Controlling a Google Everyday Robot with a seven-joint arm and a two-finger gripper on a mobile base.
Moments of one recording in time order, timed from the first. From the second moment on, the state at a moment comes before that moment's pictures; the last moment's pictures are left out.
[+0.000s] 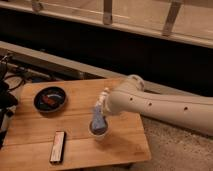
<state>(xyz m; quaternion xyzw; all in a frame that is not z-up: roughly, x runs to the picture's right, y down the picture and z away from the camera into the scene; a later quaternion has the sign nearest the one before) -0.002 0.115 0.687 -0.25 0.05 0.72 0.65</state>
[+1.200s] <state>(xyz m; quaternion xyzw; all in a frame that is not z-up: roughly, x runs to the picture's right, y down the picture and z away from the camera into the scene) -0.009 0.116 0.688 -0.25 0.04 0.71 0.65</state>
